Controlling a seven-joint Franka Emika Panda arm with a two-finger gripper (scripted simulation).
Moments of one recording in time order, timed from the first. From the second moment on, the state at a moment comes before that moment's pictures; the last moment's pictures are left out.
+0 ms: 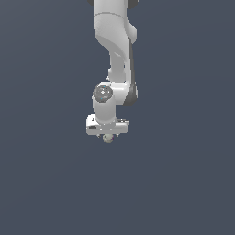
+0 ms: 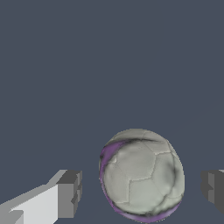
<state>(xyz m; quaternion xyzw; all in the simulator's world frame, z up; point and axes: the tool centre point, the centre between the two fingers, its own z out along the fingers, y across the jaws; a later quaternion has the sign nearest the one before) -0.018 -0.050 0.054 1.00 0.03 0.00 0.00</state>
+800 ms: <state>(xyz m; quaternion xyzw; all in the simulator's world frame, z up) -0.017 -0.050 0.037 1.00 0.03 0.00 0.00</state>
